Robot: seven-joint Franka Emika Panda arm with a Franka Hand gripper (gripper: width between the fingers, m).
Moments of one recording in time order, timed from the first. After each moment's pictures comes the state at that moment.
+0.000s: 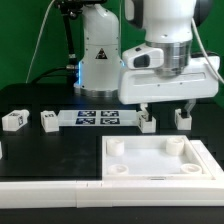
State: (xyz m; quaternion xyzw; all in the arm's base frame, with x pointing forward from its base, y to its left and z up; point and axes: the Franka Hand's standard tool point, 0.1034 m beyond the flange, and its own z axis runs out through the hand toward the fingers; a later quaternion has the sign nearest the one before) arm 0.425 0.140 0.040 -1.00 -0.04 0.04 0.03
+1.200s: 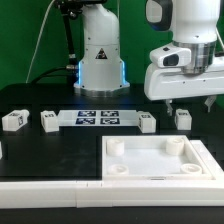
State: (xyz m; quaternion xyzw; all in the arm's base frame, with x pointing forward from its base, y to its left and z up) arm 0.380 0.185 0.034 -1.00 -0.06 0.06 0.02
